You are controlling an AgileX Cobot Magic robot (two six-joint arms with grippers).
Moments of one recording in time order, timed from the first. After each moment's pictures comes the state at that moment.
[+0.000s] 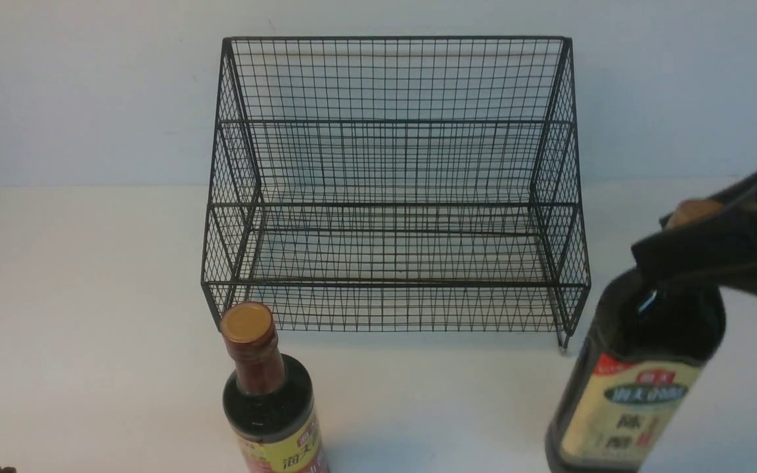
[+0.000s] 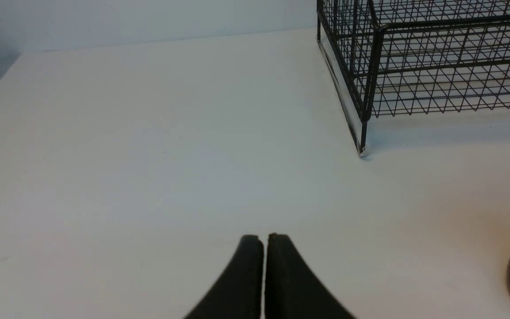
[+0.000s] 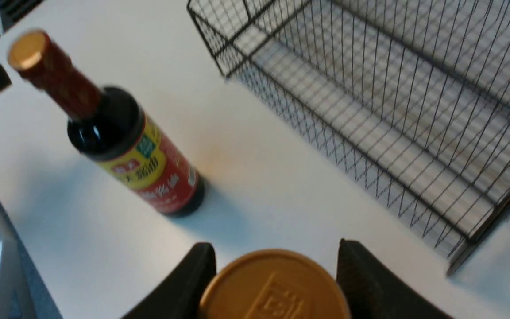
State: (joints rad) right arm 0.10 1.10 -1.16 0.77 1.22 -0.77; left arm -0.07 -0.01 0.03 -0.01 0.37 0.02
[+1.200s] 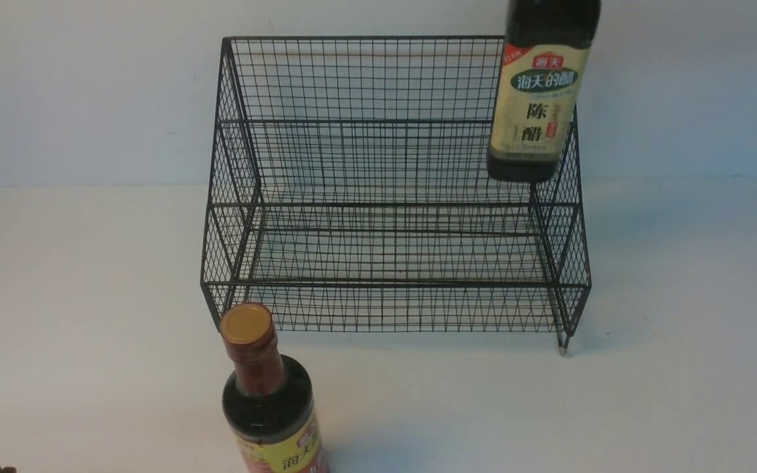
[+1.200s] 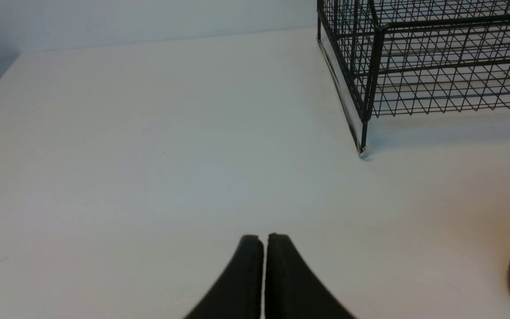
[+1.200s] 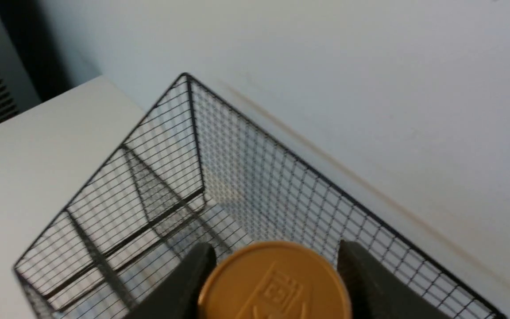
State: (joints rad) right arm 0.21 1.70 -1.89 0.67 0.96 -0.74; left arm -0.07 -0.01 0.03 -0.01 0.37 0.02
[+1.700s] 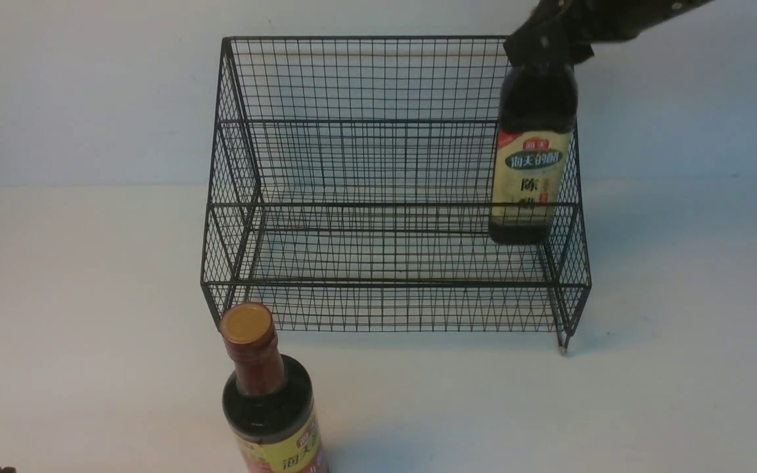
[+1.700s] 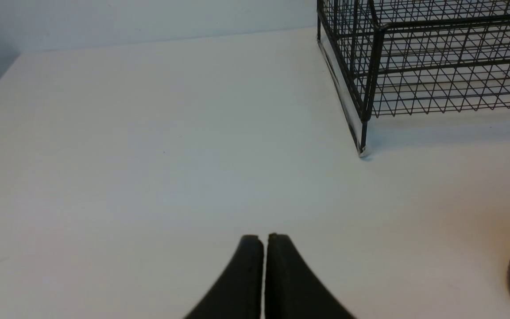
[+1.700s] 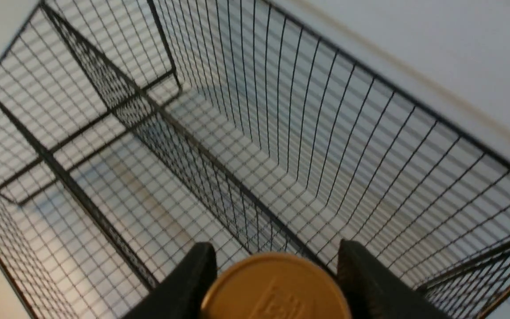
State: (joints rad) right arm 0.21 1.85 -1.89 0.54 1.09 -0.71; left arm -0.07 -0.01 0.03 -0.01 0.37 0.02
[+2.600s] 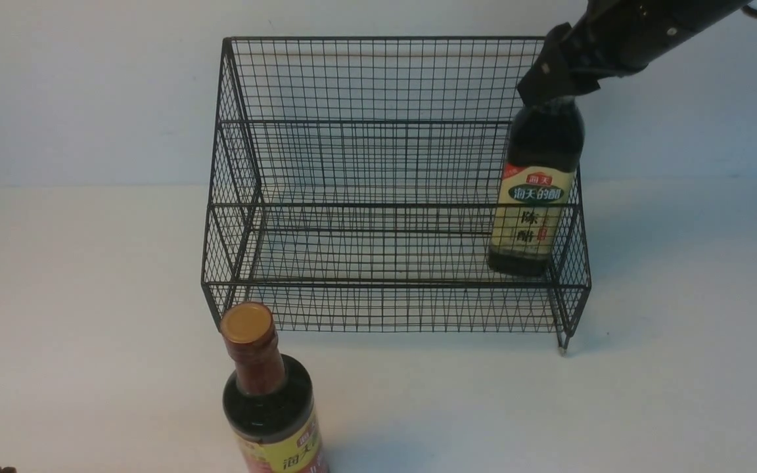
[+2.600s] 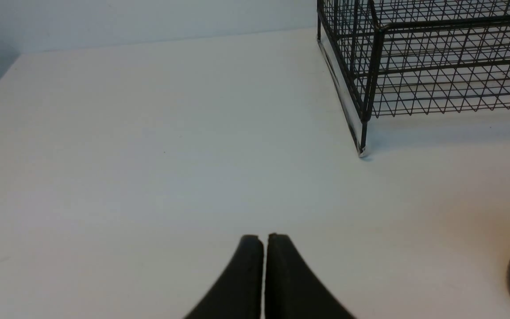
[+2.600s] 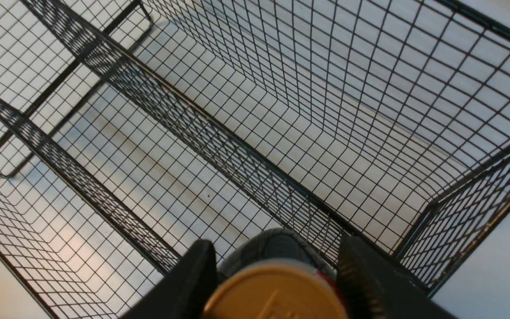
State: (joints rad) right arm 0.21 1.89 -1.92 0.41 1.18 -0.48; left arm -0.07 -0.01 0.03 -0.01 0.37 0.02
